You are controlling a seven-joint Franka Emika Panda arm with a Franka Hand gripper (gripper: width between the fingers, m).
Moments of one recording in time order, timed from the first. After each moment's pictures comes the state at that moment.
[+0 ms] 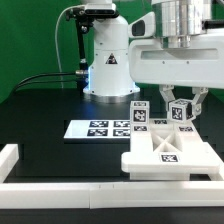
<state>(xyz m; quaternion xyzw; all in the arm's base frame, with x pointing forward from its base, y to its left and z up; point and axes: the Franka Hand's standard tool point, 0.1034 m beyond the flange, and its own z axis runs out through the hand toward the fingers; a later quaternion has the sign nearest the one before) 0.556 0.091 0.113 -0.89 0.45 -0.03 0.05</state>
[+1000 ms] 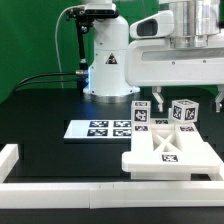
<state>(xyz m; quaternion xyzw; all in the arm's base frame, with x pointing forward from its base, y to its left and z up) 0.553 0.097 0.114 -0.99 0.10 -0.02 0.03</state>
